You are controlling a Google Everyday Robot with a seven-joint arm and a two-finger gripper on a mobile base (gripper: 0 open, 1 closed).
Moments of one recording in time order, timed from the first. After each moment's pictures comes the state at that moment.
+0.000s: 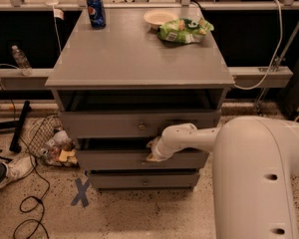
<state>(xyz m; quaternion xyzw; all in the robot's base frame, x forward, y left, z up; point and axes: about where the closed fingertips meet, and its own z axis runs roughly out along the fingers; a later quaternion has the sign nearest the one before) 0.670 -0.002 0.416 -0.71 0.65 0.04 0.26</state>
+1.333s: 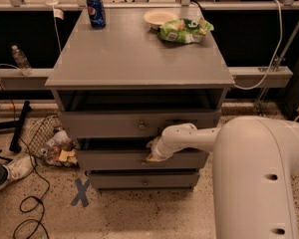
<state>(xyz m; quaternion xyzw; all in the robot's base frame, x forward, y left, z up) 0.669 -0.002 0.416 -0.71 0.65 0.04 0.26</state>
